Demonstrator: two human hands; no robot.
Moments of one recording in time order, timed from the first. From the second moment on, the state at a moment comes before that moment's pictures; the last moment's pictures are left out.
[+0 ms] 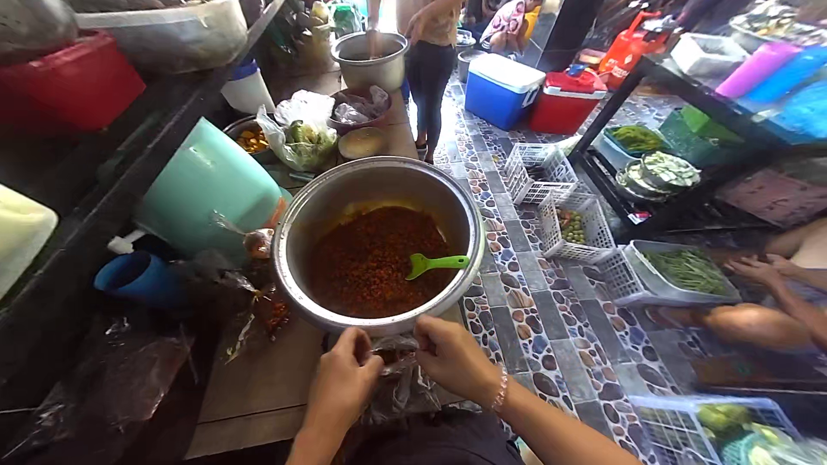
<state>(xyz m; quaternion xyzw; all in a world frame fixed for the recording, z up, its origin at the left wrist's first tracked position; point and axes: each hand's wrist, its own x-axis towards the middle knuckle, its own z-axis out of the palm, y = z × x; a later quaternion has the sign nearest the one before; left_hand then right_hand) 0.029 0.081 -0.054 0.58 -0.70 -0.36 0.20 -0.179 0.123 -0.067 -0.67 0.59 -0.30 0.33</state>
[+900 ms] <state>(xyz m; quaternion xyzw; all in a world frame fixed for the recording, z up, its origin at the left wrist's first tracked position) 0.046 0.065 0.014 0.52 -0.71 -0.37 0.30 -0.210 0.103 -0.017 -0.74 0.53 -0.28 0.31</state>
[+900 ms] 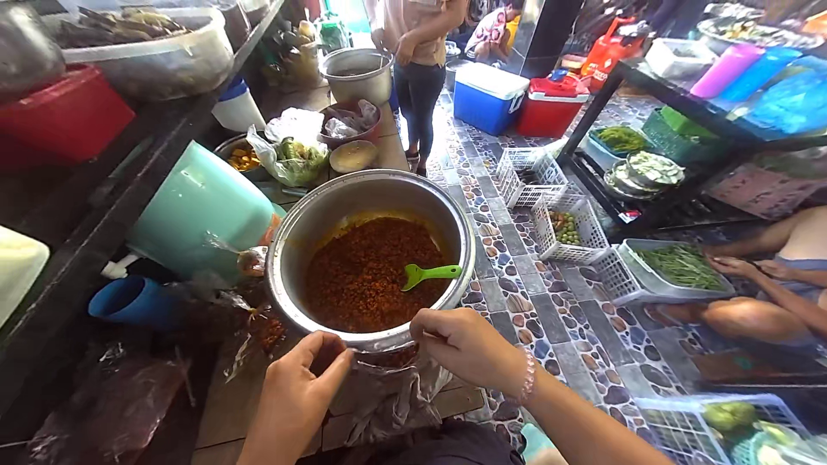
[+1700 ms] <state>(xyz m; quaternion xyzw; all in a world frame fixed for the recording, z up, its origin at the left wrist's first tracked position) -0.003 0.023 0.023 0.25 -0.71 -0.49 0.45 -0.214 0.009 0.057 -0.51 0.38 -0.56 0.52</state>
